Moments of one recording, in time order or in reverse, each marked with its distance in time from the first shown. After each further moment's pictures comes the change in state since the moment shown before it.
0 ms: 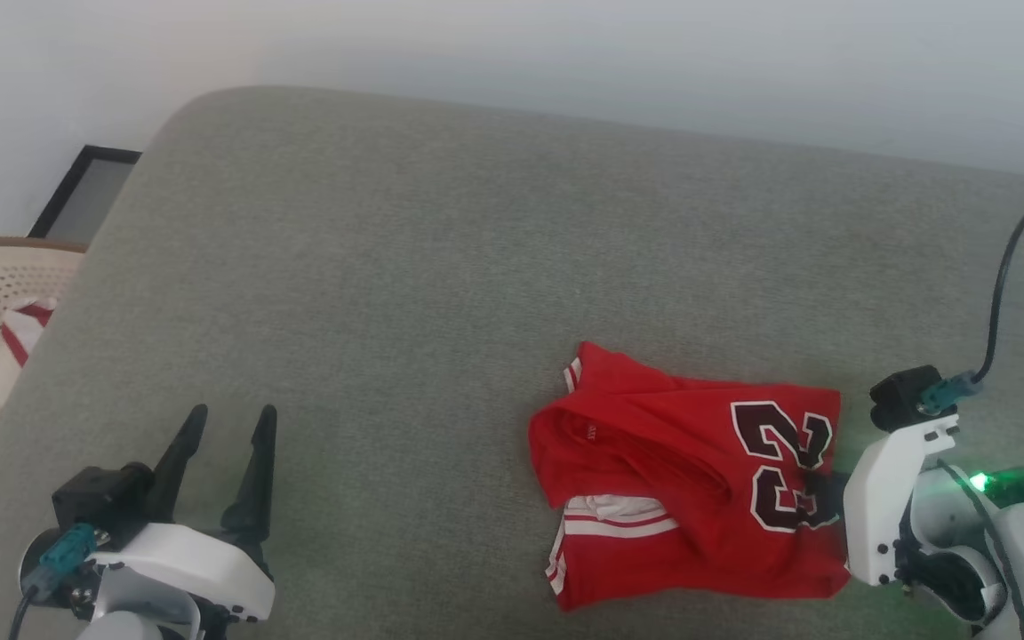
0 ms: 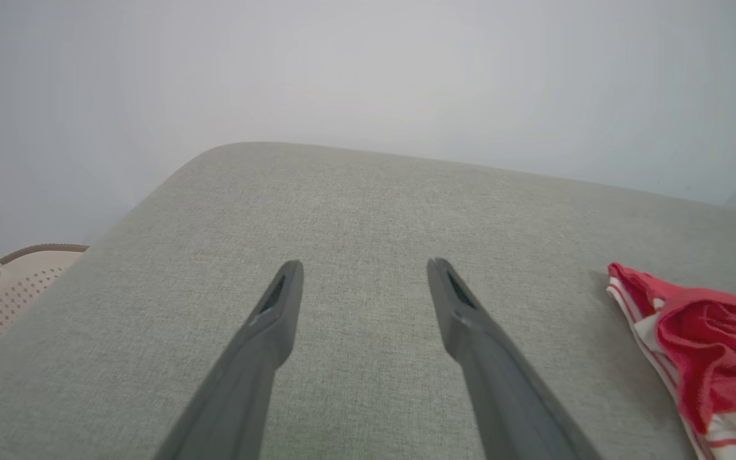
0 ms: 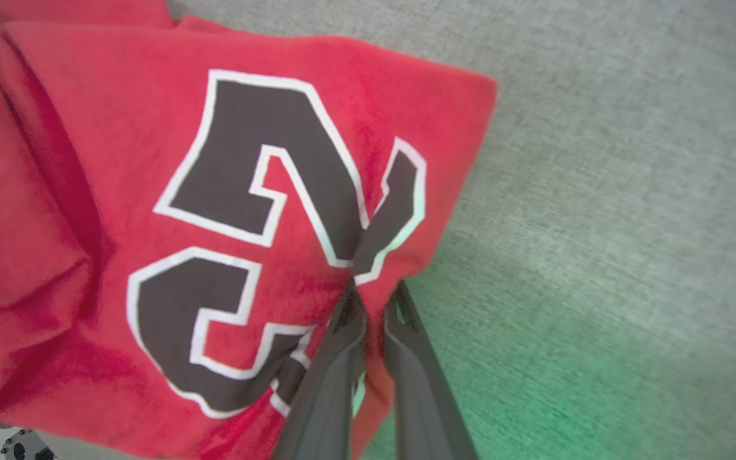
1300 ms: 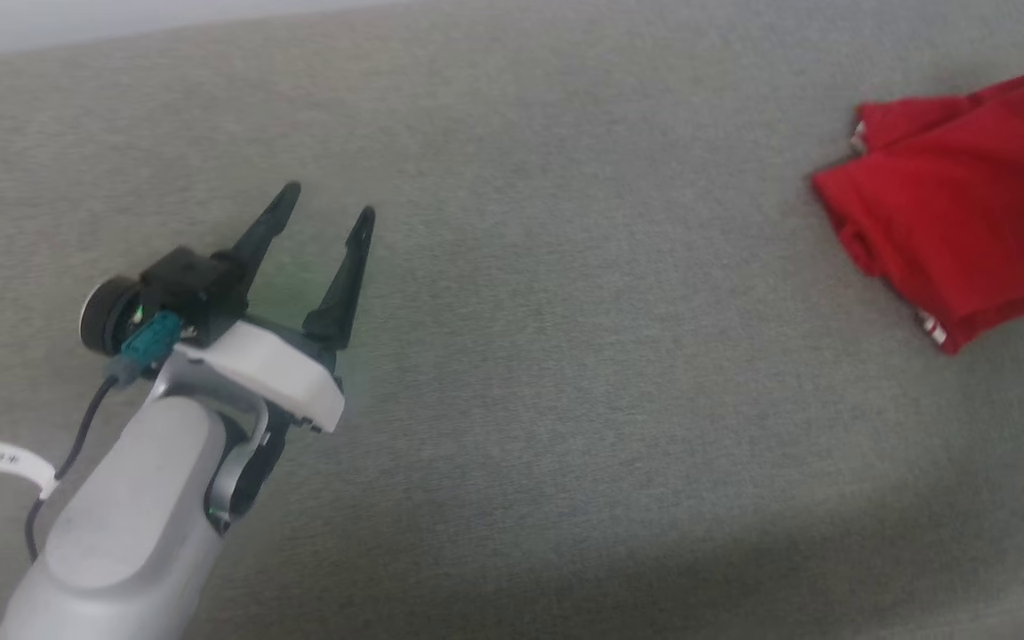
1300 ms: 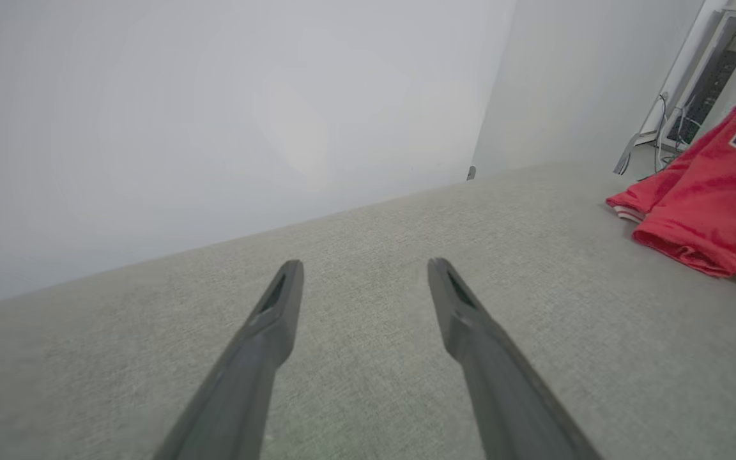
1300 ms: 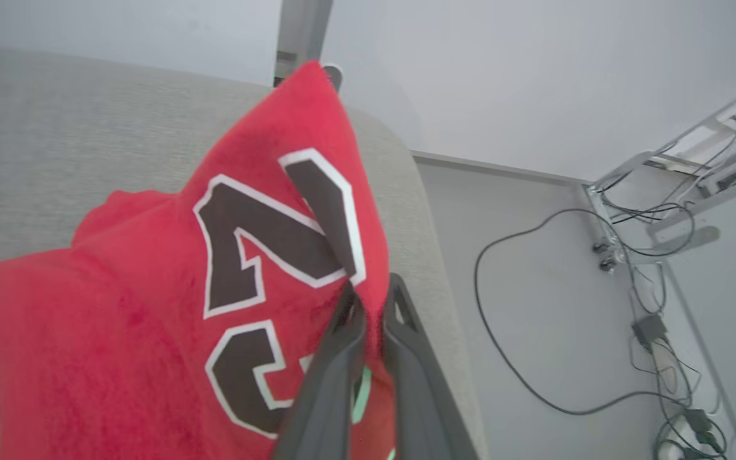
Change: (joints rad) left arm -0.438 -0.055 -0.134 0.133 0.135 -0.114 0.021; right arm -0.501 -0.277 -0.125 0.268 -0.205 -0.001 -0.286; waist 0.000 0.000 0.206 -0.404
